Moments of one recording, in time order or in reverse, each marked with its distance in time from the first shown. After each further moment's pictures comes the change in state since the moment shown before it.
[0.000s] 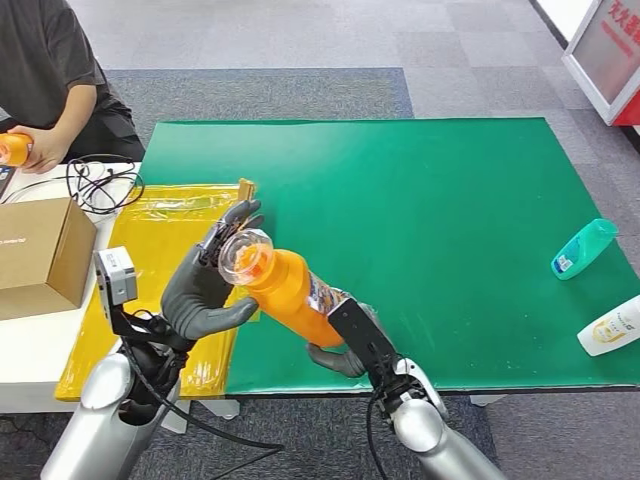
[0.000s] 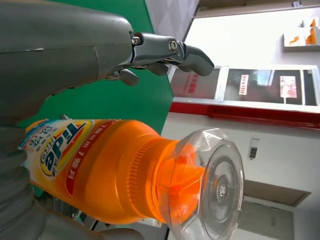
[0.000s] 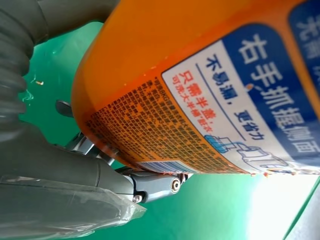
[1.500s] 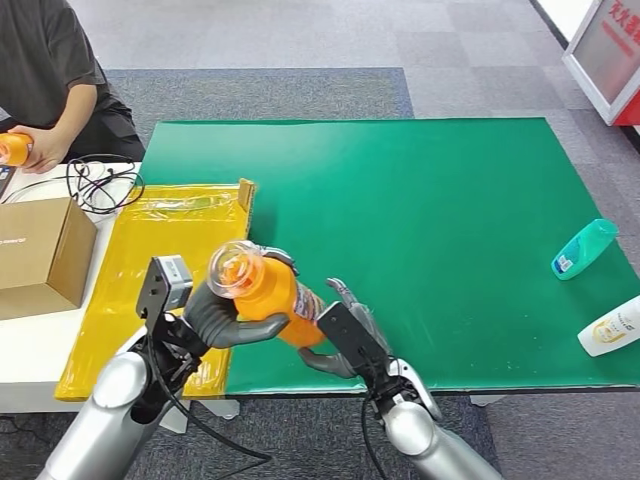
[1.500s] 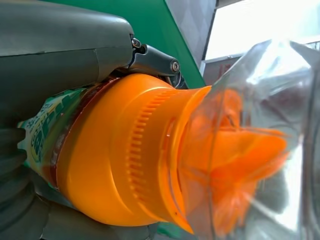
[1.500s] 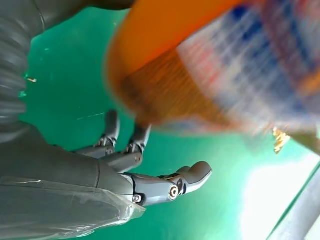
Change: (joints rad) left arm -0.044 0.052 -0.087 0.029 -0.124 0.009 0.072; right arm -0.013 0.002 0.037 0.016 0.047 -0.053 0.005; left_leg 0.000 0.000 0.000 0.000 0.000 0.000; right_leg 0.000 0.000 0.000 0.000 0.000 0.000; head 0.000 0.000
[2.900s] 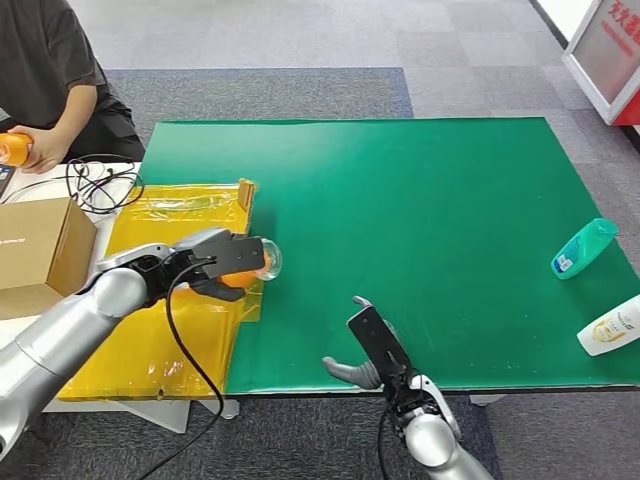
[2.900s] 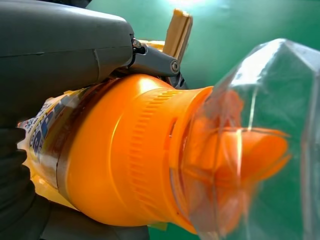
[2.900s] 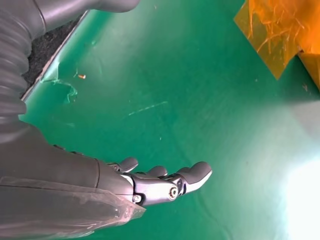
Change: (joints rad) left arm -0.503 0.226 -0.332 0.418 -0.396 -0.137 0.310; right arm 0.125 0.027 -0.165 -0.035 0.000 0.074 0.040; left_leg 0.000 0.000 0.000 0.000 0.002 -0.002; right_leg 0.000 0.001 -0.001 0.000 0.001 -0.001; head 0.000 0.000
